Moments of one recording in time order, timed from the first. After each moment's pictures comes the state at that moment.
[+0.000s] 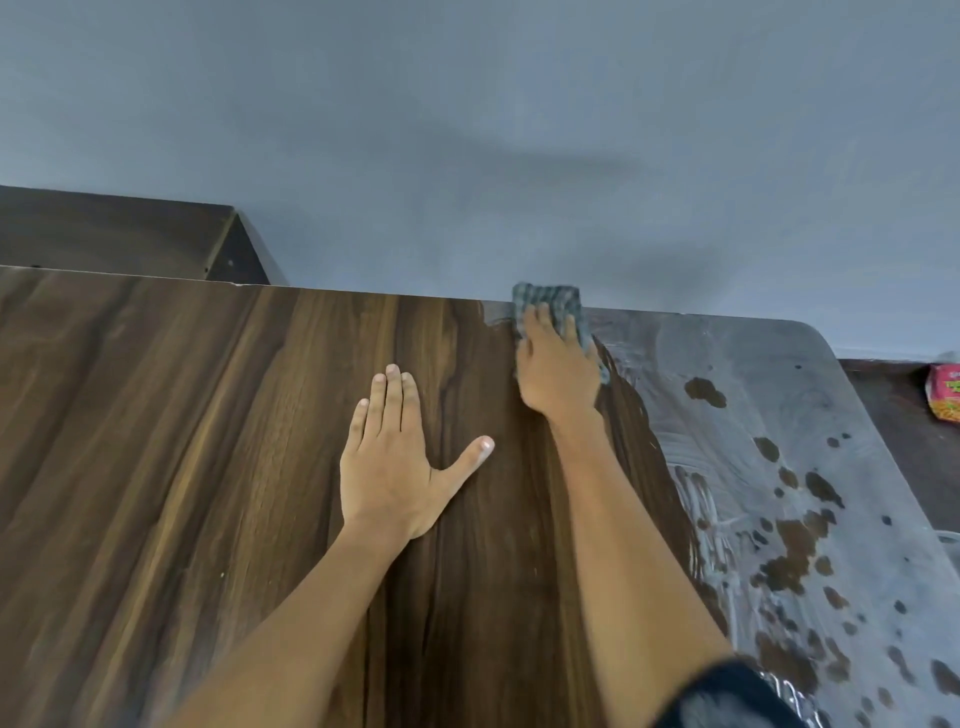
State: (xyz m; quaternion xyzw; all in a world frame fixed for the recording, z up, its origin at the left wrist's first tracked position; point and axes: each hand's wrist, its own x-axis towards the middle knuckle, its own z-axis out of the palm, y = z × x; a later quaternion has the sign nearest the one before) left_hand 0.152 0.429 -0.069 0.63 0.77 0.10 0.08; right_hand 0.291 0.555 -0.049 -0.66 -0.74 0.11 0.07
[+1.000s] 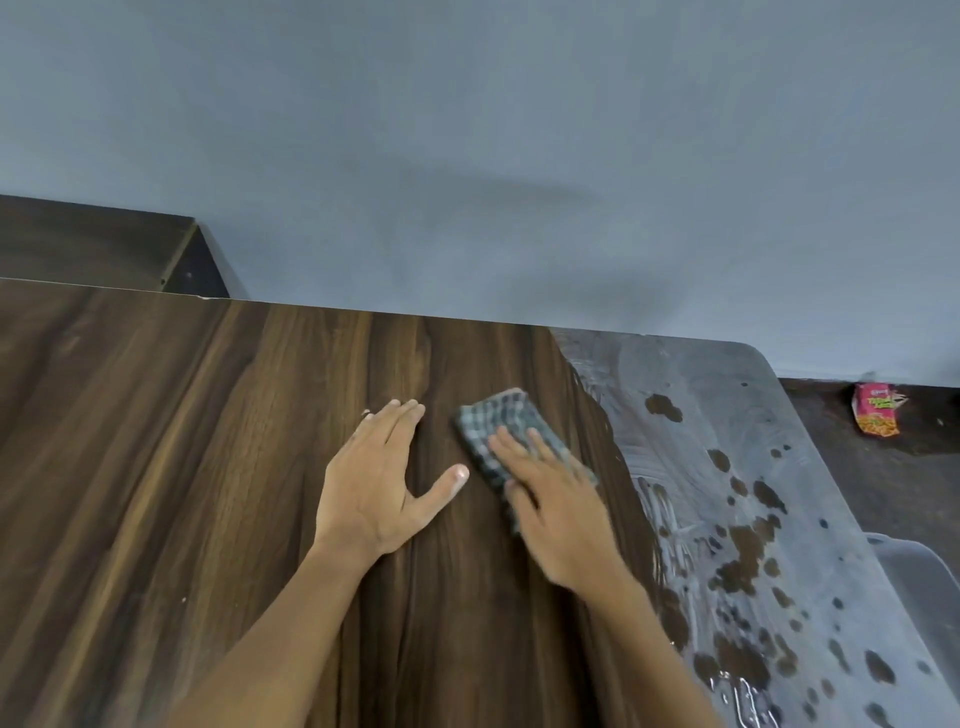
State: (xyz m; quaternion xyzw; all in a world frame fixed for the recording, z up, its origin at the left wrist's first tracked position) left_hand 0.146 0.426 -0.068 0.70 0.66 0.23 0.11; right_hand 0.342 0.432 -0.049 -0.56 -0.80 0.17 0.12
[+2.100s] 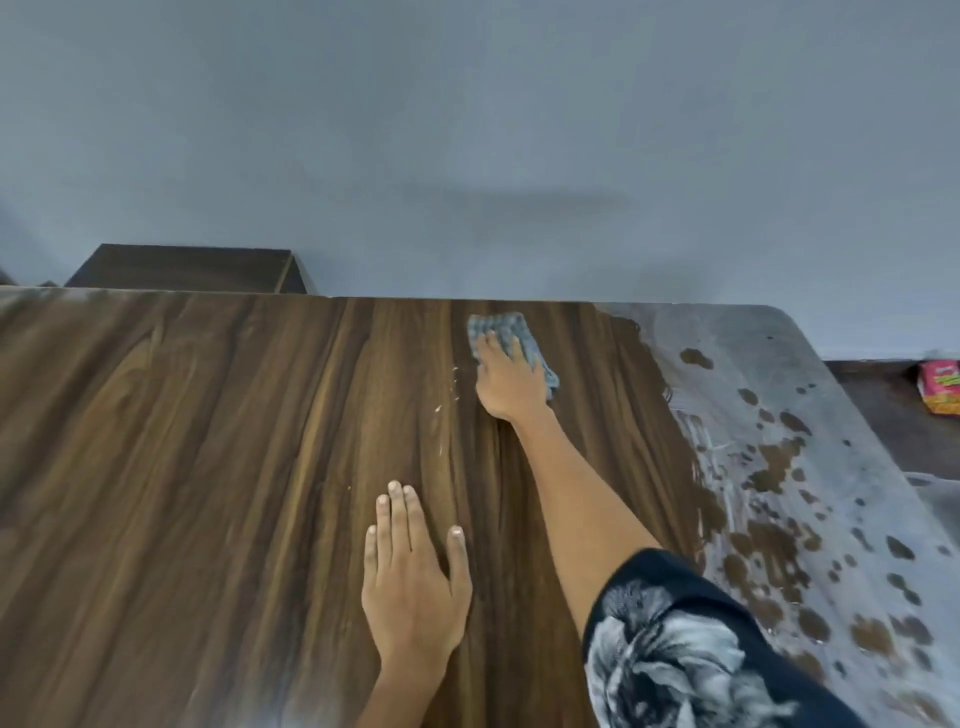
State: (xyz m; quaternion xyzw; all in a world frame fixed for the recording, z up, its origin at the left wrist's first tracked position) left_hand 0.146 0.250 -0.081 0.54 0.83 0.15 0.06; right_hand 0.219 0.468 -0.037 -0.60 -0.78 0.19 0.05
